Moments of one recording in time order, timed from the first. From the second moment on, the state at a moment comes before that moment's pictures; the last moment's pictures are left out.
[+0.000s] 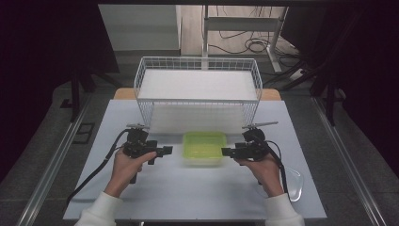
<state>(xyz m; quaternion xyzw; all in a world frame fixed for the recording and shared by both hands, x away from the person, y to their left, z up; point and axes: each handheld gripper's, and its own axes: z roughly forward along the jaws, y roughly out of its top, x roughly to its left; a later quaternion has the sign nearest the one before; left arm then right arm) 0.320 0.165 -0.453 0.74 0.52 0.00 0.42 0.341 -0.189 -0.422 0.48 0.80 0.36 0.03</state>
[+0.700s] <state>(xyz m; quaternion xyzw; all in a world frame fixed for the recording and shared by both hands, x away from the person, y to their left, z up) 0.368 0.138 -0.492 0.72 0.55 -0.06 0.41 0.385 -0.166 -0.466 0.56 0.77 0.31 0.03</state>
